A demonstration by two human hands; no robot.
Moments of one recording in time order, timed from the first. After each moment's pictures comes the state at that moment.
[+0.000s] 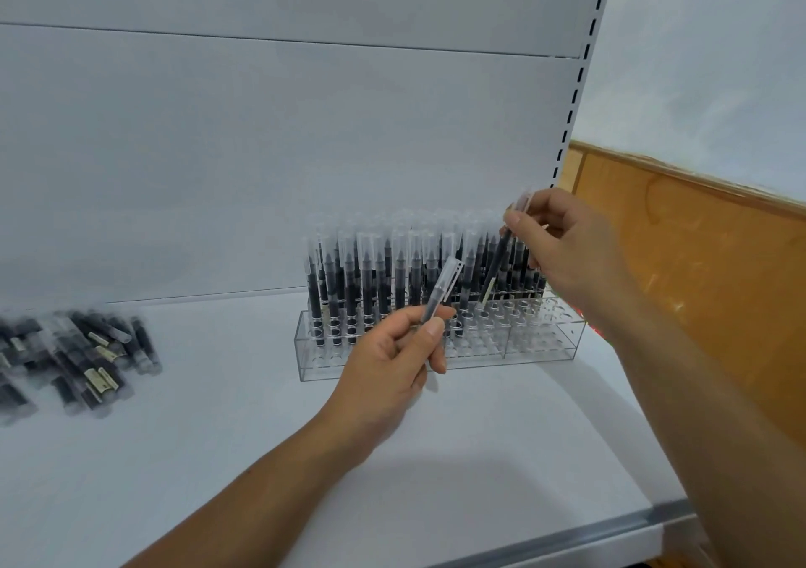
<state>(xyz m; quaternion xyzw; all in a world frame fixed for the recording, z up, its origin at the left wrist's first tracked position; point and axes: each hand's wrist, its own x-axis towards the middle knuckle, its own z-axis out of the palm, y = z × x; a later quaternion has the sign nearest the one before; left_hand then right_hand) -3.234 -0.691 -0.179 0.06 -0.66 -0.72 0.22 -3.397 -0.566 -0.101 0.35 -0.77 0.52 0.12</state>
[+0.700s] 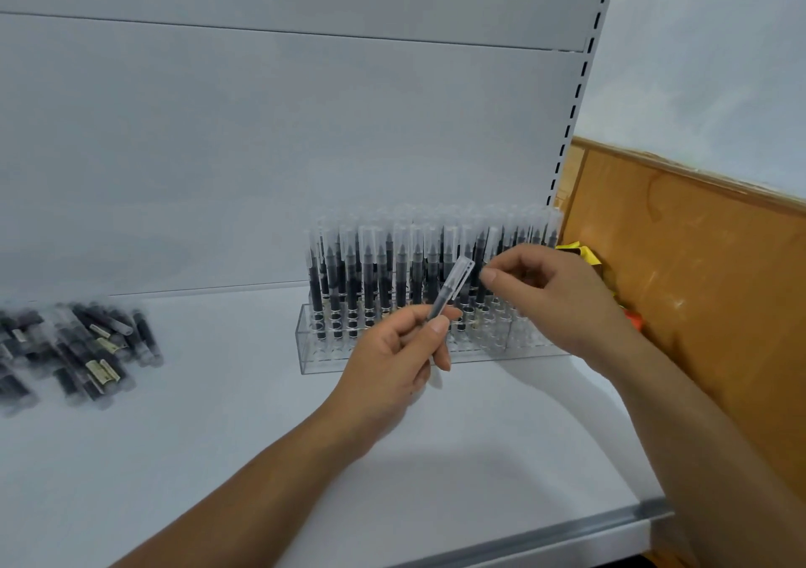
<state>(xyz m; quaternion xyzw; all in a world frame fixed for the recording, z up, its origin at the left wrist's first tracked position) -3.234 -0.692 -0.181 0.04 -0.66 -0.72 0.22 -3.368 -0.555 -0.123 0.38 -0.80 0.45 0.02</state>
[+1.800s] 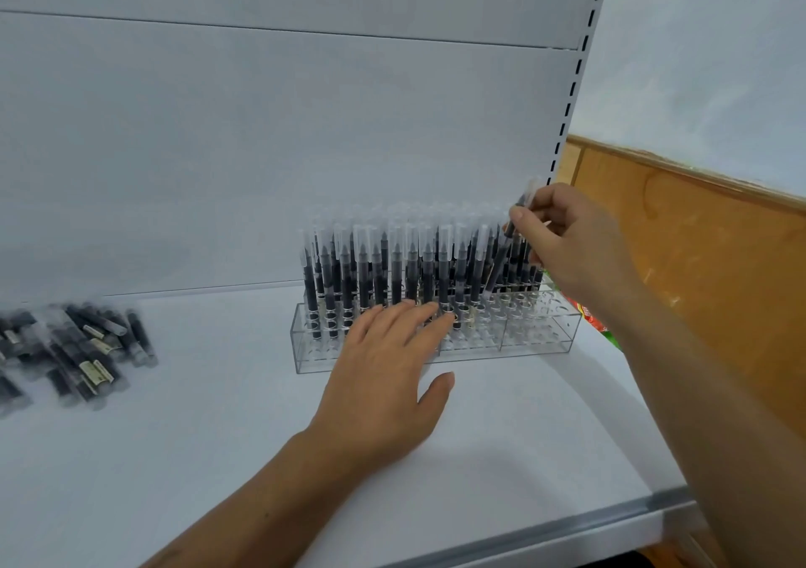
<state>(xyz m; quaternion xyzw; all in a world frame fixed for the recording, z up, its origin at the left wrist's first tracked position) -3.227 -0.694 -0.194 0.06 -0.96 -0.07 0.25 -3.401 -0.559 -0.102 0.34 -0.80 0.47 0.15</state>
